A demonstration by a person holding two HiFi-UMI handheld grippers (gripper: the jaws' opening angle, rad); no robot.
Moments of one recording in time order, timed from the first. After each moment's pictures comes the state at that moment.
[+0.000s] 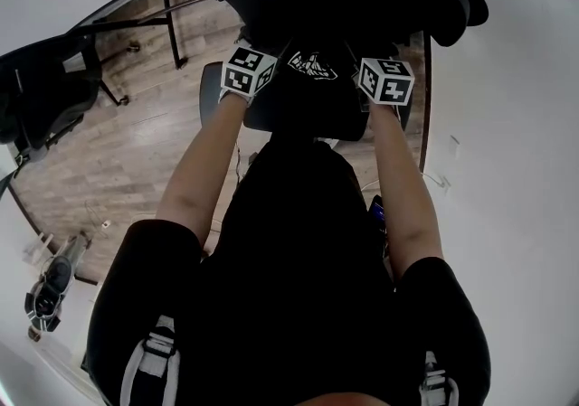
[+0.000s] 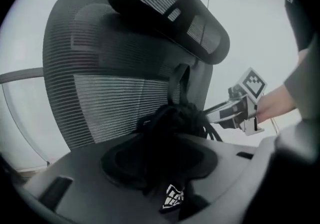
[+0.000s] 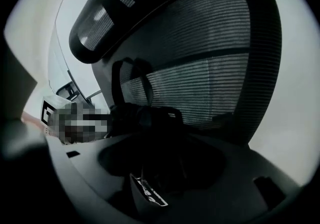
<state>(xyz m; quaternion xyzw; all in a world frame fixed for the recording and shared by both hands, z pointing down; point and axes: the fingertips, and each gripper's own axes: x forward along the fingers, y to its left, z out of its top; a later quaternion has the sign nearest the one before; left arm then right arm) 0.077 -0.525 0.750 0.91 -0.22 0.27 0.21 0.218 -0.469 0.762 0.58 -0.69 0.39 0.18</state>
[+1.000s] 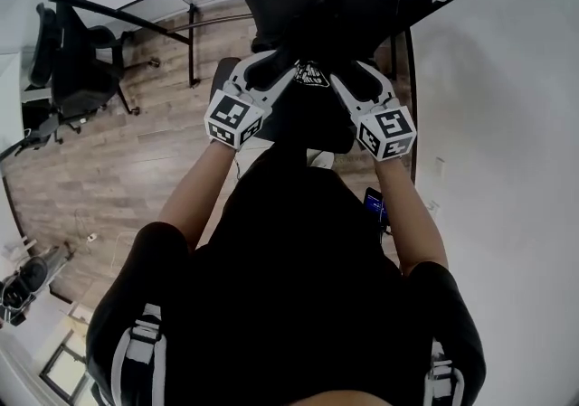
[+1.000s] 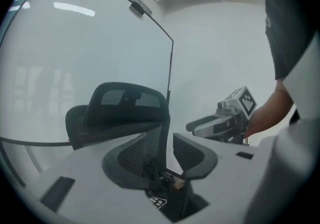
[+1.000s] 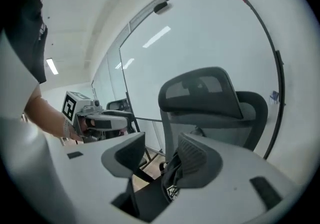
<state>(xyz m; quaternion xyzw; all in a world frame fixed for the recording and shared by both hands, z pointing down) 0.036 -0.369 0.481 0.96 -0.23 0.13 0.11 0.135 -0.337 0.501 0.50 -0.83 0.20 0.10</state>
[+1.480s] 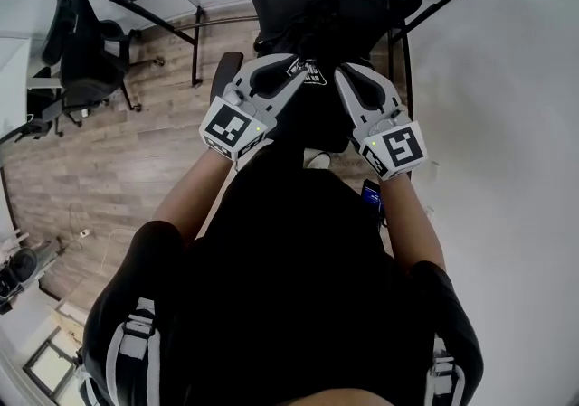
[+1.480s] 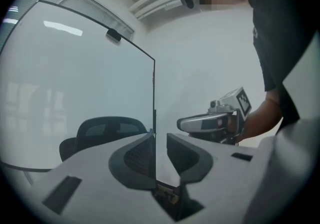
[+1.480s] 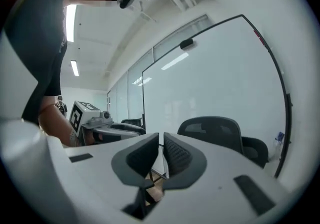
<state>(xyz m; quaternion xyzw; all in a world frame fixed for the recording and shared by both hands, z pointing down) 0.057 -0.289 0.370 0.97 -0.21 0.07 0.03 0.114 -0.275 0.365 0.47 -0.88 0.07 0.02</state>
